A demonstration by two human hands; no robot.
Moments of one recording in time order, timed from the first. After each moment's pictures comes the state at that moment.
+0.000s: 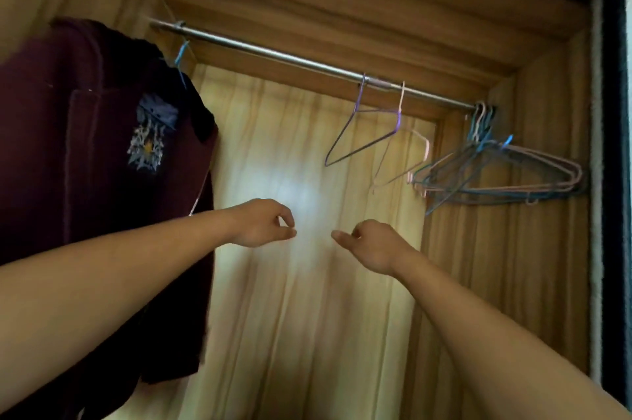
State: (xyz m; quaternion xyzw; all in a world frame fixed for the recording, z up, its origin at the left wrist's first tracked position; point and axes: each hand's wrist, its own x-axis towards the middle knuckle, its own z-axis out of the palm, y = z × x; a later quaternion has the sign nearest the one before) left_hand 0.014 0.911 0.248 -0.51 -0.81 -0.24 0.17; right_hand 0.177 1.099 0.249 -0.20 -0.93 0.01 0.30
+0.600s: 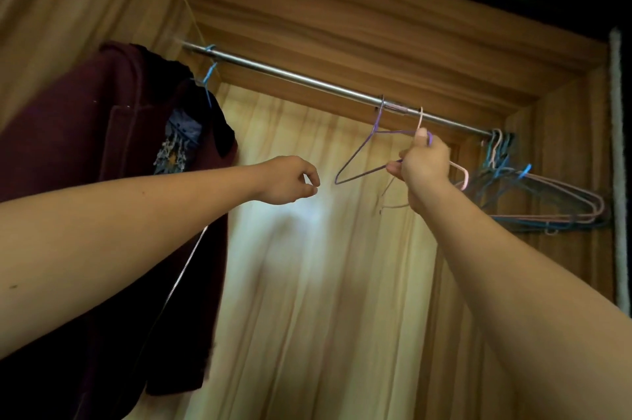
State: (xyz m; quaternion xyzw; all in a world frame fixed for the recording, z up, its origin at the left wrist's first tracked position) left_hand 0.037 0.884 0.323 -0.51 -0.77 -0.31 0.23; right_hand 0.185 1.052 0.372 -0.05 -0.62 0.46 0.63
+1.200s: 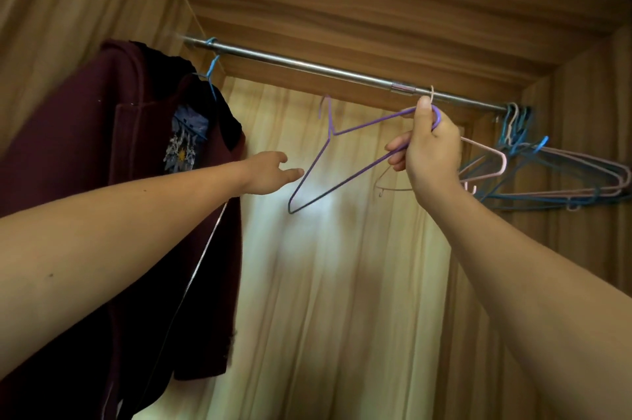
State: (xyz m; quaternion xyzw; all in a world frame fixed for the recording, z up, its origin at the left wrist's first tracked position) left_hand -0.003 0.874 0.311 -0.39 -0.81 -0.38 0.19; right_hand 0.198 1.040 0.343 0.09 -0.64 0.38 0.66
